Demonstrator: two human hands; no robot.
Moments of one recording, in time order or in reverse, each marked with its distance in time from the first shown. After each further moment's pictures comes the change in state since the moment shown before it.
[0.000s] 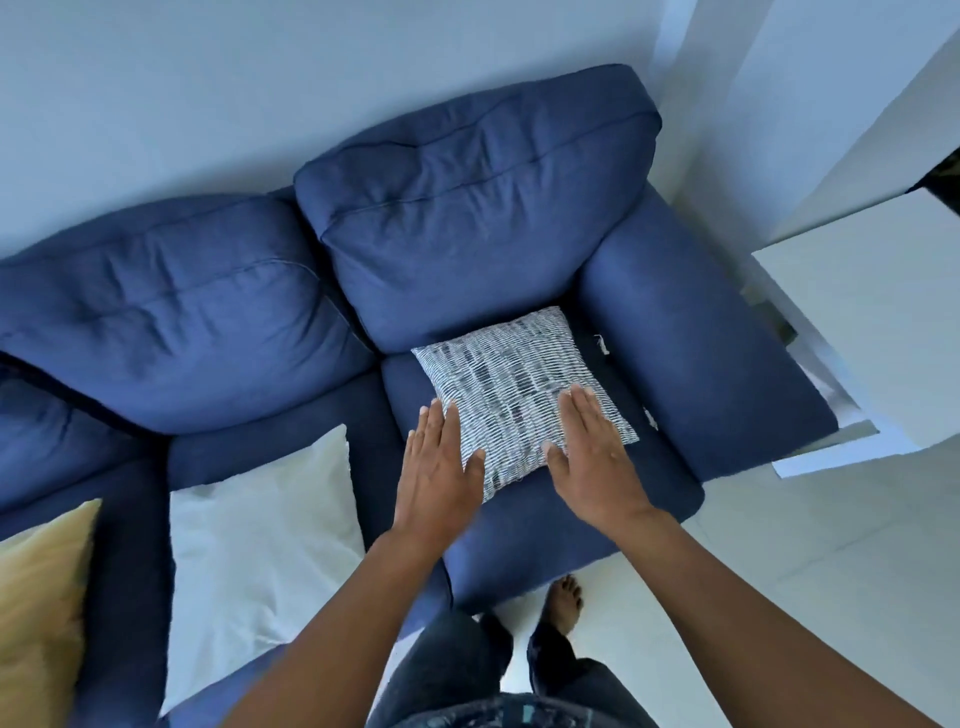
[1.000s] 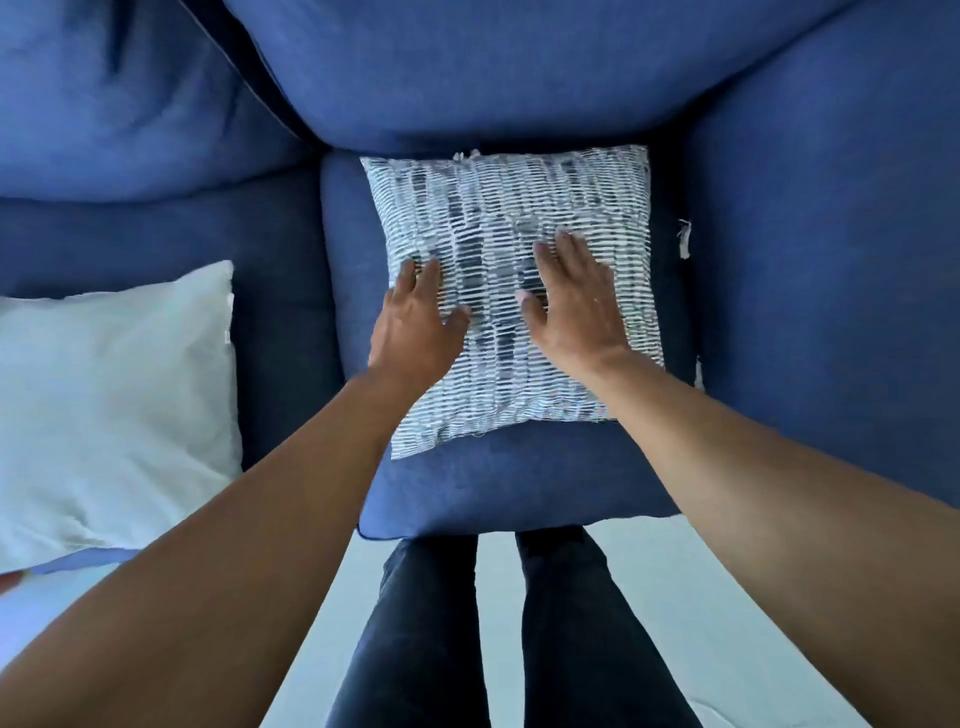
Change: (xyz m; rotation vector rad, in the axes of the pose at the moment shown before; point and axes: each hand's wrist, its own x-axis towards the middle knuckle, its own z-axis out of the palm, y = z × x) left_hand 0.201 -0.093 0.185 -0.095 -0.116 -0.425; right_hand 0.248 0.130 0.162 -0.247 -0.382 -0.123
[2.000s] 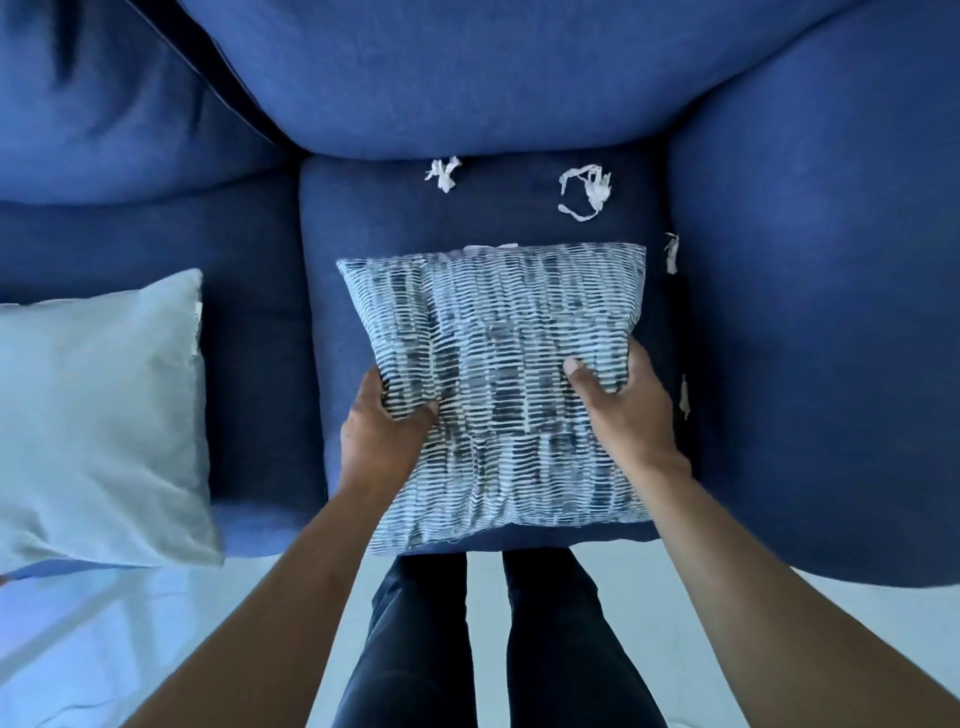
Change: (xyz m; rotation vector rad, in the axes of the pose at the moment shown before) left_hand -0.078 0.007 0.029 -0.440 0.010 -0.451; right_hand -0.082 0.072 0.005 0.760 0.023 0.493
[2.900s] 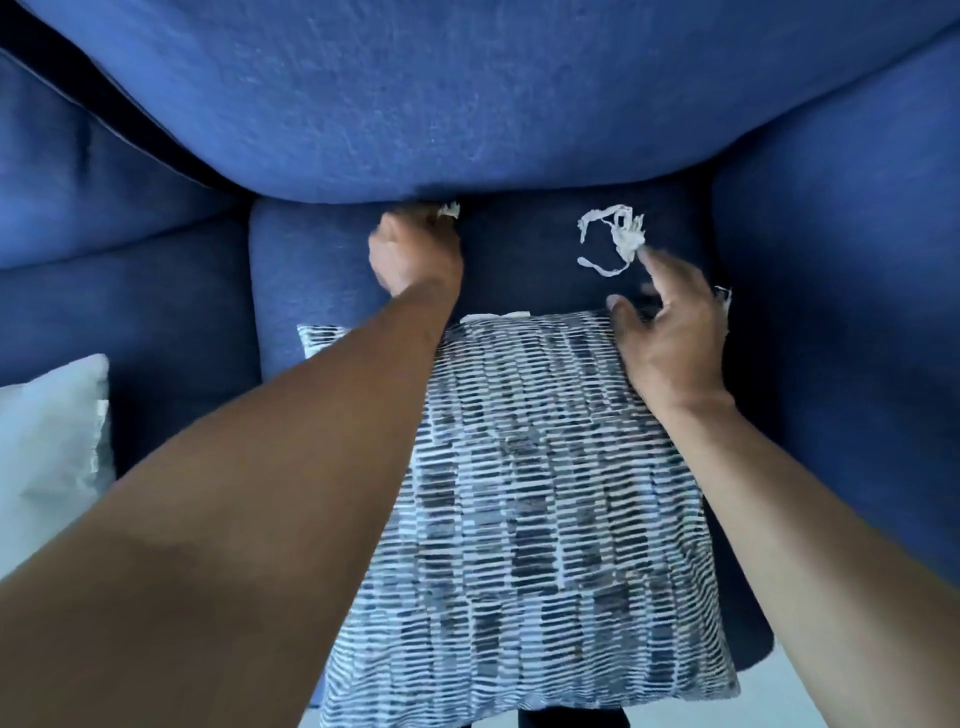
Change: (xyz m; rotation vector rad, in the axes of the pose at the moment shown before) left_hand 0.269 0.144 0.085 0.179 0.381 0.122; right_hand 0.199 -0.023 0.028 -0.166 0.360 -0.474
